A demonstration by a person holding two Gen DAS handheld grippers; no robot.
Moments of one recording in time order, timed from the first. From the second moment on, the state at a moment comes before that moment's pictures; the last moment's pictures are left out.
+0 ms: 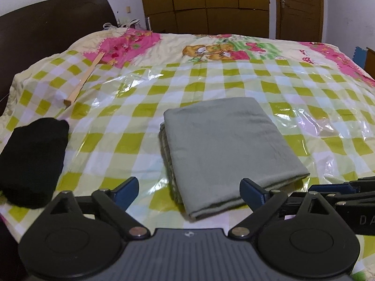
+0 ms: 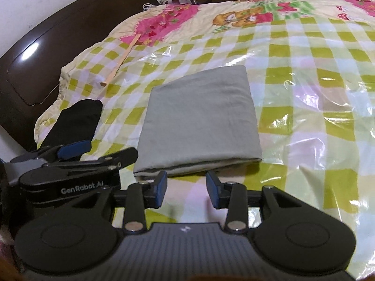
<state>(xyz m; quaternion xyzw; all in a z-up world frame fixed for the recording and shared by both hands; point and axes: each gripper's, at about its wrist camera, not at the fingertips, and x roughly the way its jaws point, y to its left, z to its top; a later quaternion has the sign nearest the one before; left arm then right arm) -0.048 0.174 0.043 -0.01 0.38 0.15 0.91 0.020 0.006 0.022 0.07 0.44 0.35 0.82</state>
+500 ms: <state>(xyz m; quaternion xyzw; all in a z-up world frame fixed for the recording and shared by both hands) -0.056 0.167 0.037 -0.03 0.40 0.16 0.90 0.013 -0.003 0.013 0.07 0.45 0.34 0.82</state>
